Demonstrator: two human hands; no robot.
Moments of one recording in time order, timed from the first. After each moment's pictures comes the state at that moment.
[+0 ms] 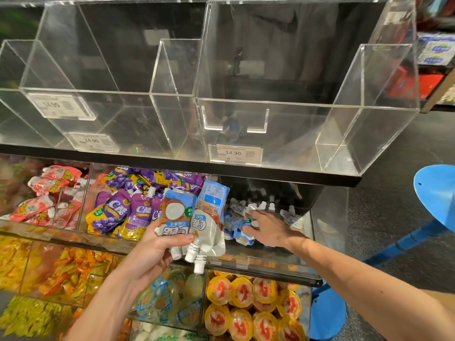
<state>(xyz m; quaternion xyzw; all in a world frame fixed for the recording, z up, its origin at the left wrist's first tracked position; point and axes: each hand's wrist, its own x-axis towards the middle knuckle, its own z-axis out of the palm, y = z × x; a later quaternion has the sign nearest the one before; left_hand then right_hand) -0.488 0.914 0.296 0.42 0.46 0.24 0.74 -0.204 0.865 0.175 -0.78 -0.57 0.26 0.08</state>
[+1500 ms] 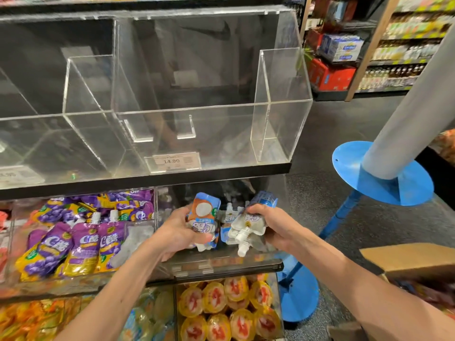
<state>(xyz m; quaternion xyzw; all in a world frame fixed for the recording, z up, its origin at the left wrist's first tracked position) -0.368 0.914 0.286 0.70 0.40 0.00 0.59 -0.188 0.772 0.264 -0.62 -0.01 0.52 0.59</state>
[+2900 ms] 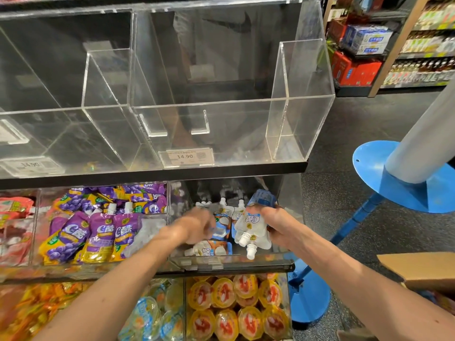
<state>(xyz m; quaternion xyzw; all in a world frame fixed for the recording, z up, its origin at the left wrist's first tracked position) -0.343 0.941 0.257 0.89 0.32 -0.22 0.23 -0.190 0.801 0.243 -0.63 -0.01 0.53 0.56</state>
